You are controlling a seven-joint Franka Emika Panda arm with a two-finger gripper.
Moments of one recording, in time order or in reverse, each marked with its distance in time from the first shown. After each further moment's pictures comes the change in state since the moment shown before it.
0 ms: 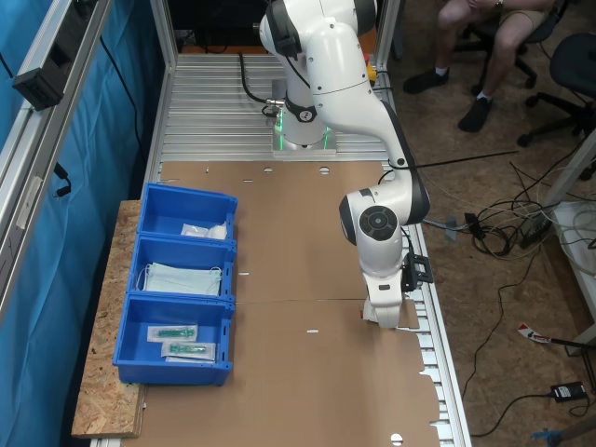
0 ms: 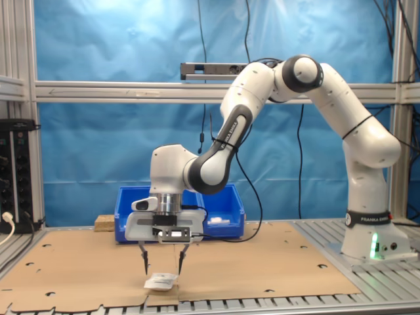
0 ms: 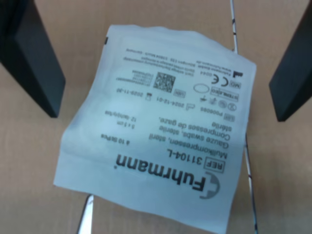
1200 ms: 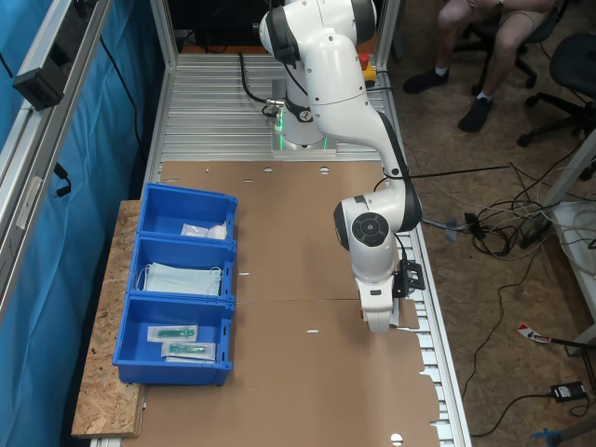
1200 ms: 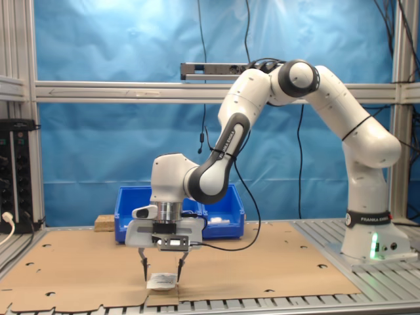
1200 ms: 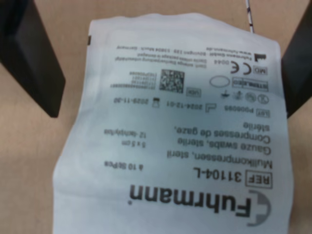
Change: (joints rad) arm 0.011 0.040 -0.035 0.000 0.000 0.054 0.000
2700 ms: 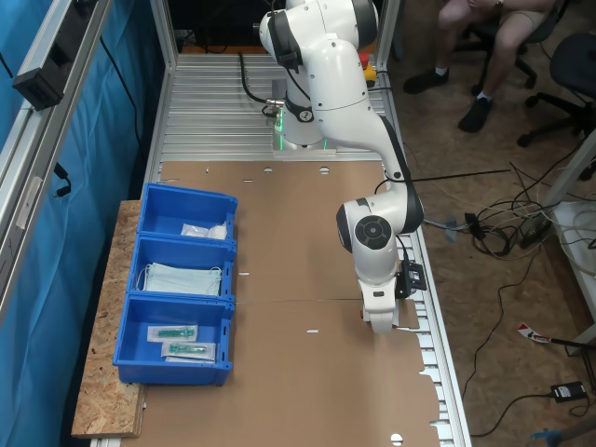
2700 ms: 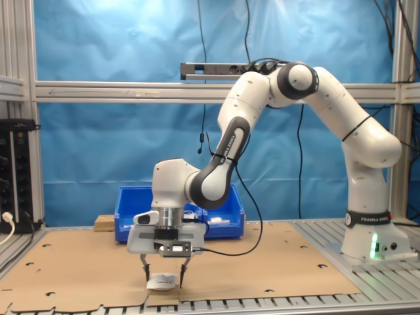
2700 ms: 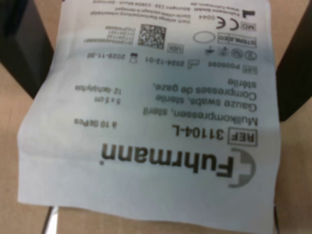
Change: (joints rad) arm 0.018 0.024 -0.006 0.003 0.000 0.011 0.000
